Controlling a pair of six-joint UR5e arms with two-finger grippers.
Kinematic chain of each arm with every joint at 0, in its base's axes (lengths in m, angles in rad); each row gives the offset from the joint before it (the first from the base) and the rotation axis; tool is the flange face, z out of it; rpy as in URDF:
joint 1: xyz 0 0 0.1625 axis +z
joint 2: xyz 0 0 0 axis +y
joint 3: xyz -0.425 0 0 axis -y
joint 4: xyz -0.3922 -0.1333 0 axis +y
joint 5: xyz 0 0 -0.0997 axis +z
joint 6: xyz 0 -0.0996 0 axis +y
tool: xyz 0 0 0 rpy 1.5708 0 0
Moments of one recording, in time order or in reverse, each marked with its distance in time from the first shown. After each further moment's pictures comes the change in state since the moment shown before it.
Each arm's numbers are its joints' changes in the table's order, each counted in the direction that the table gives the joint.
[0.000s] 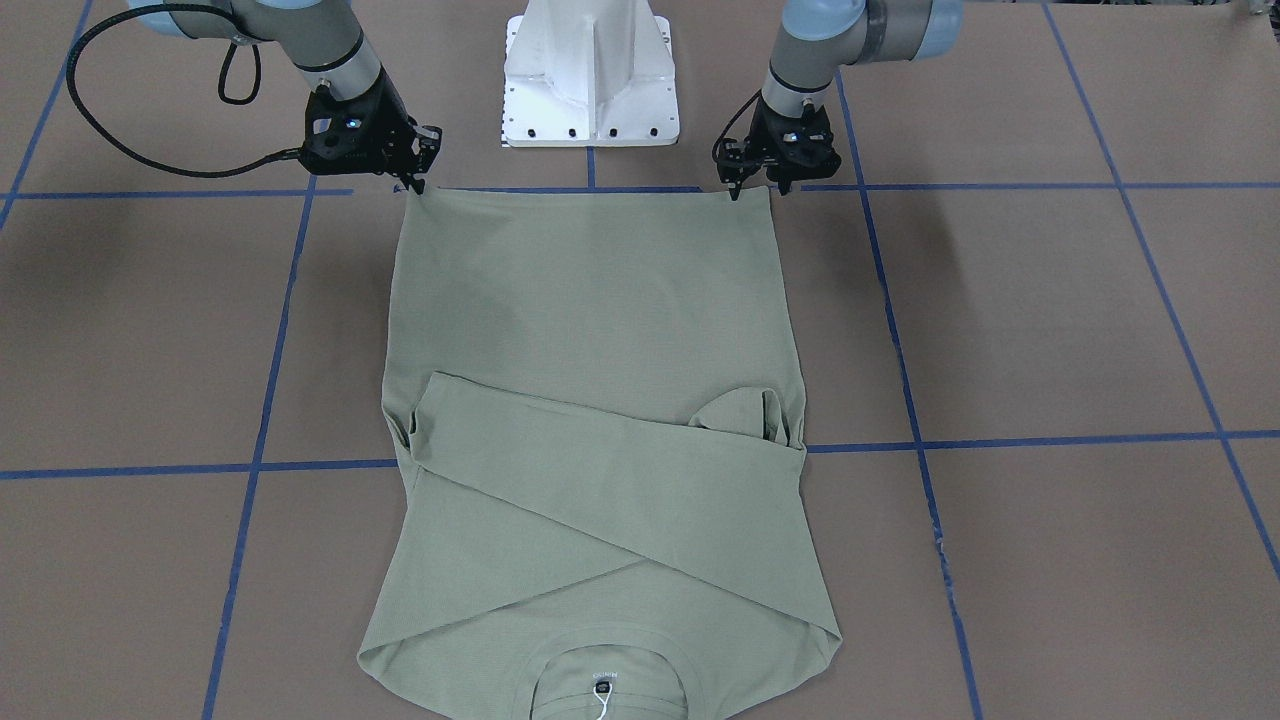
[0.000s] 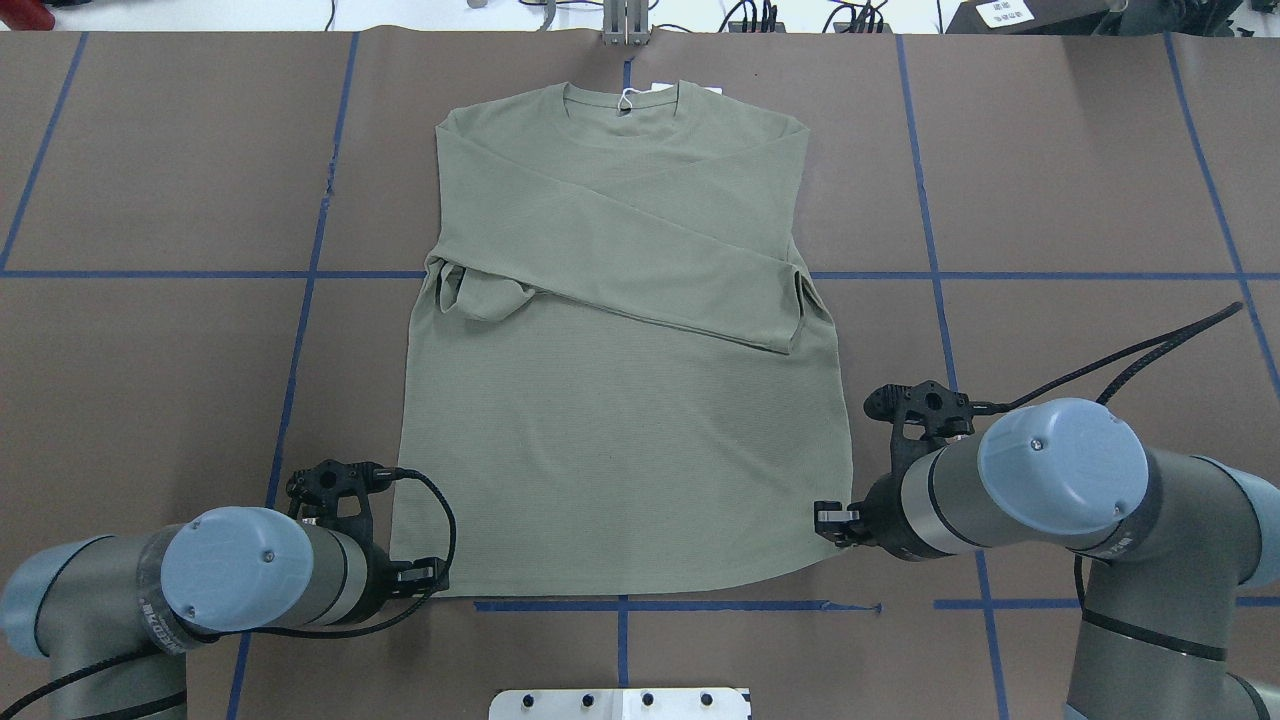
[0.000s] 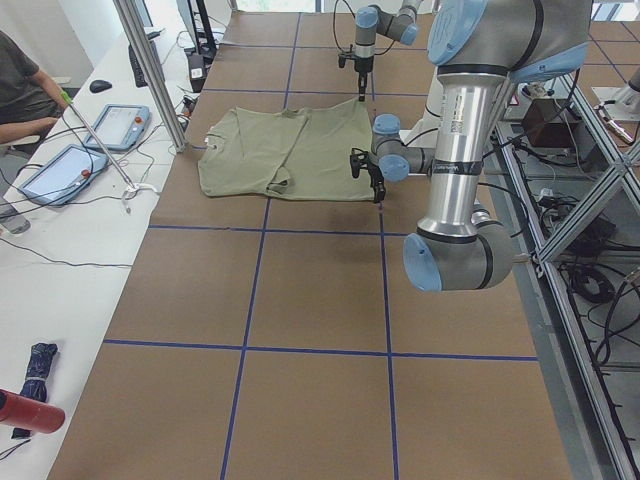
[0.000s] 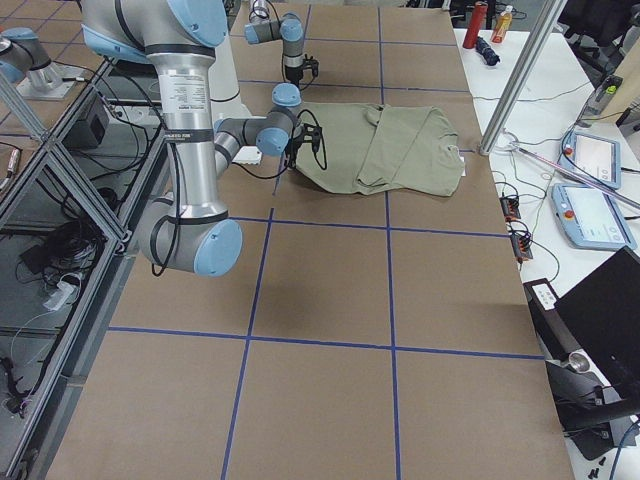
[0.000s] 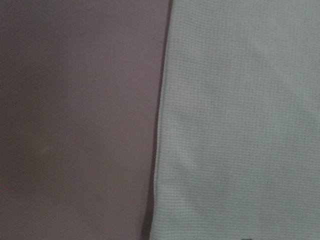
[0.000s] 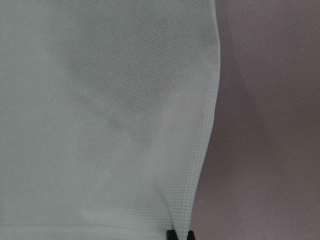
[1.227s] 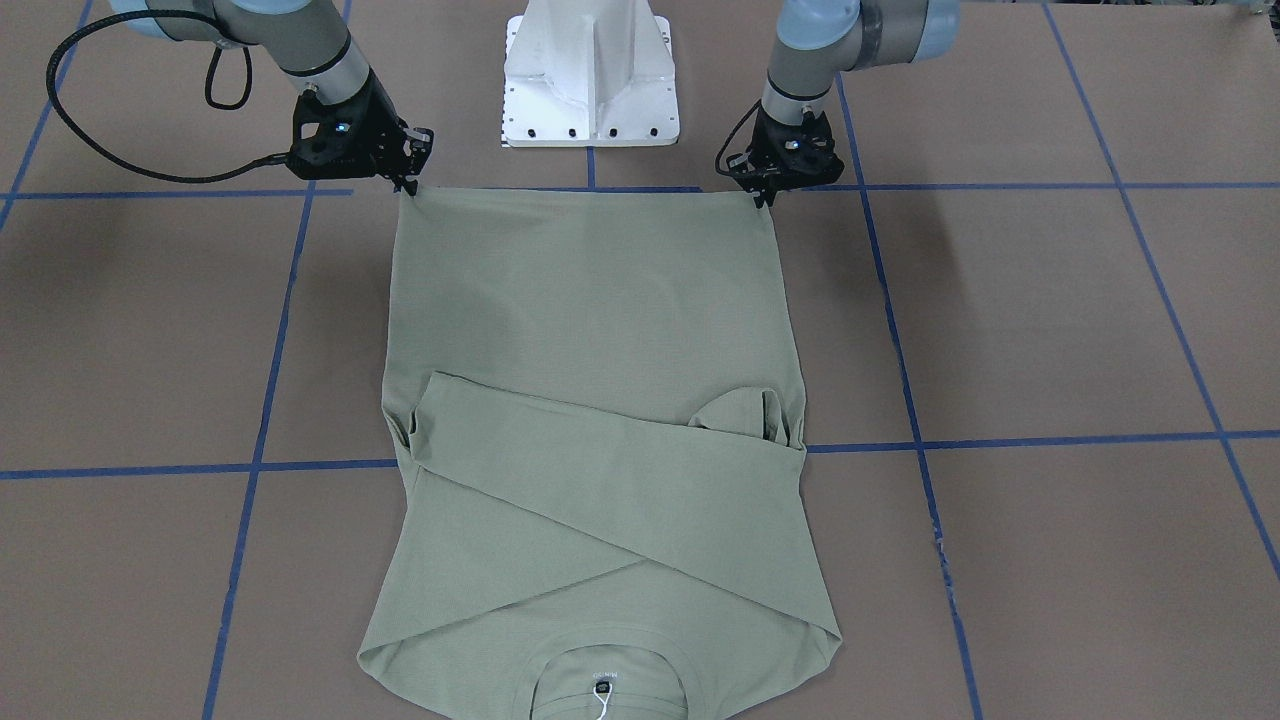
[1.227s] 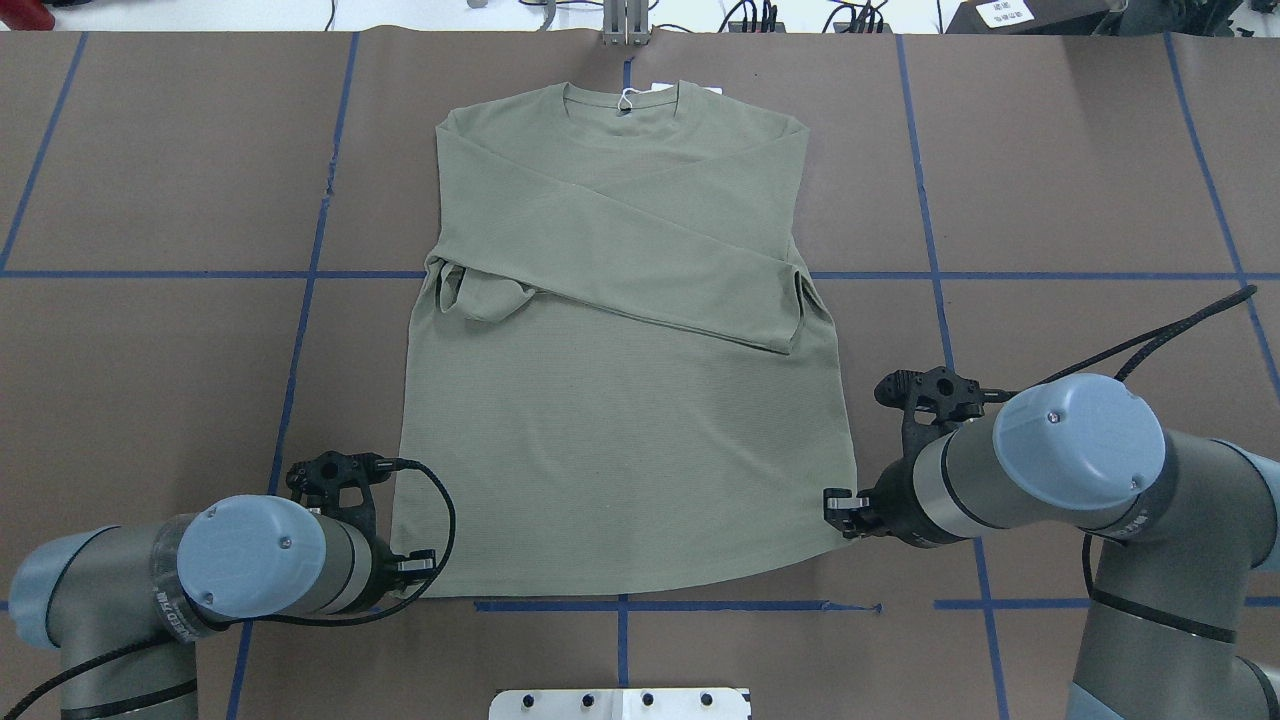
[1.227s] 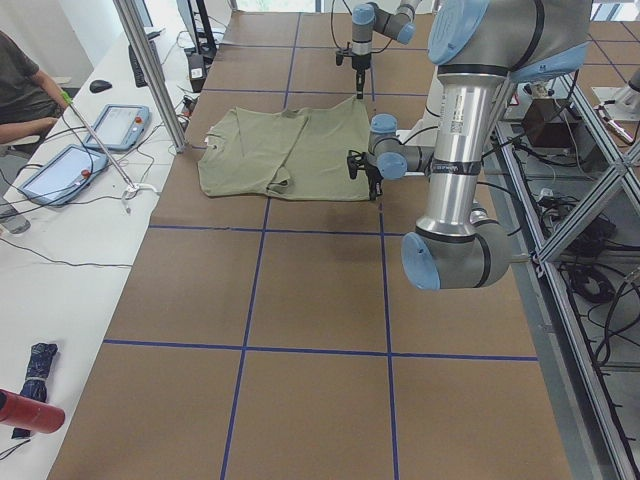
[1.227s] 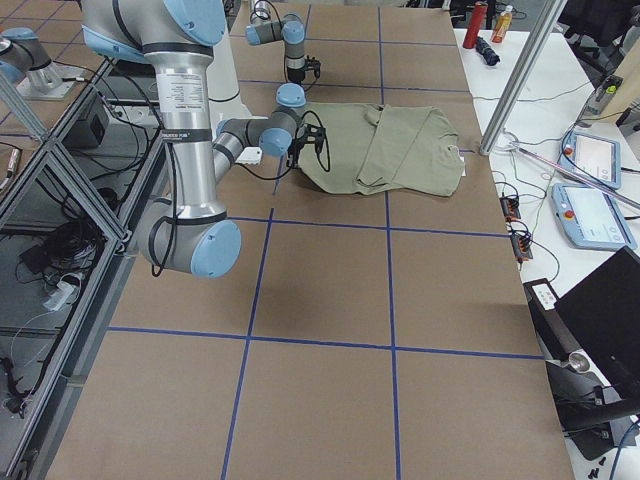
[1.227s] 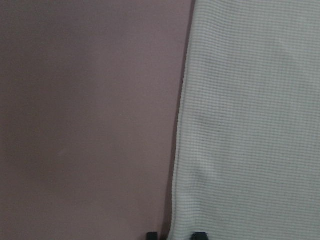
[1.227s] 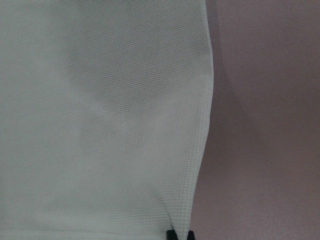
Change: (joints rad) left arm -0.016 0.022 0.010 -0.050 0.002 0.001; right arm 0.033 0.004 0.000 0.000 -0.039 0.010
